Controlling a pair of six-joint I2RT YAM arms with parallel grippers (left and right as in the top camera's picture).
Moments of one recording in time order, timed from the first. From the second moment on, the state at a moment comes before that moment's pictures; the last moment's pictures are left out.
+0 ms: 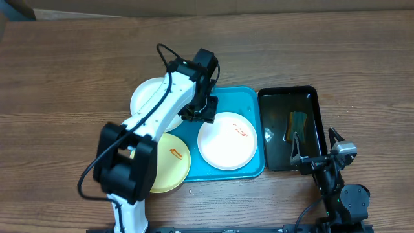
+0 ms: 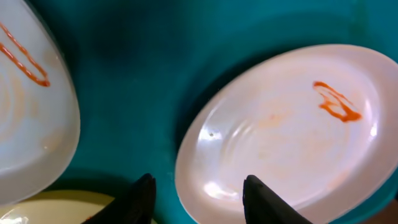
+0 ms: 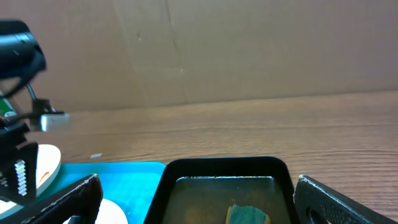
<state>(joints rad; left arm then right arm) -0.45 2.01 1.59 -1.15 0.13 -0.29 0.11 0.01 0.02 -0.03 -0.07 0.15</state>
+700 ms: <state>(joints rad) -0.45 2.13 1.59 -1.06 0.10 -0.29 0.11 0.01 0.02 -0.03 -0.07 0.15</state>
